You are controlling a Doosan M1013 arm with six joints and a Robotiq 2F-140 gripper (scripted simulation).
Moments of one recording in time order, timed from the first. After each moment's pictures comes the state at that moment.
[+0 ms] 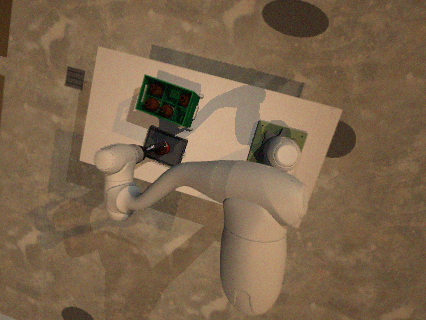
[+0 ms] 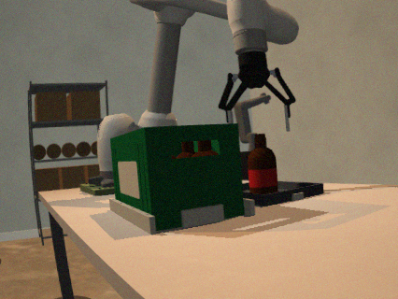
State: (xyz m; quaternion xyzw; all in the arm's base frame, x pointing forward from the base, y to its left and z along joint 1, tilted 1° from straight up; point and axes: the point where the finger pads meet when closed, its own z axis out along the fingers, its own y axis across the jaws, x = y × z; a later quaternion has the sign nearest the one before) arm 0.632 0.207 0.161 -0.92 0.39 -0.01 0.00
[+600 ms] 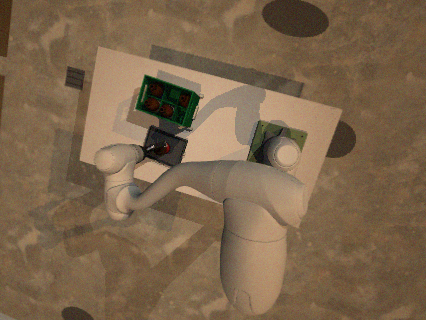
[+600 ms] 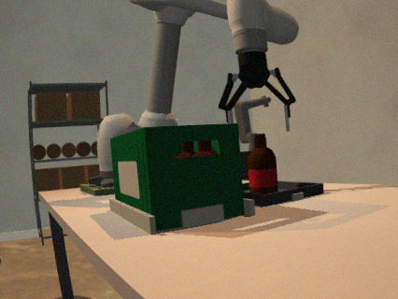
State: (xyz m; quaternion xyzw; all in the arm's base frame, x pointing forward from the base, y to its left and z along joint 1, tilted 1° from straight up) arm 0.632 0.207 0.161 -0.92 0.39 -0.01 0.00
